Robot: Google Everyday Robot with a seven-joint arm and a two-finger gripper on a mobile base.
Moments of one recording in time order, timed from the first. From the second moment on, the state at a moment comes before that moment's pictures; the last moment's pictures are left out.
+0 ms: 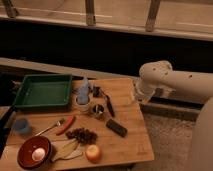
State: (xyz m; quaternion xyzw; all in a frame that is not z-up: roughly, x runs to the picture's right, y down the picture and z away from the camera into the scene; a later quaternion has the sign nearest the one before) arm 0.188 0.074 0.780 -0.25 0.14 0.64 0.71
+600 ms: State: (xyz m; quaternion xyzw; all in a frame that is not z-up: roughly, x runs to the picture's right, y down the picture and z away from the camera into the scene) arm 0.188 0.074 0.780 -0.25 0.14 0.64 0.71
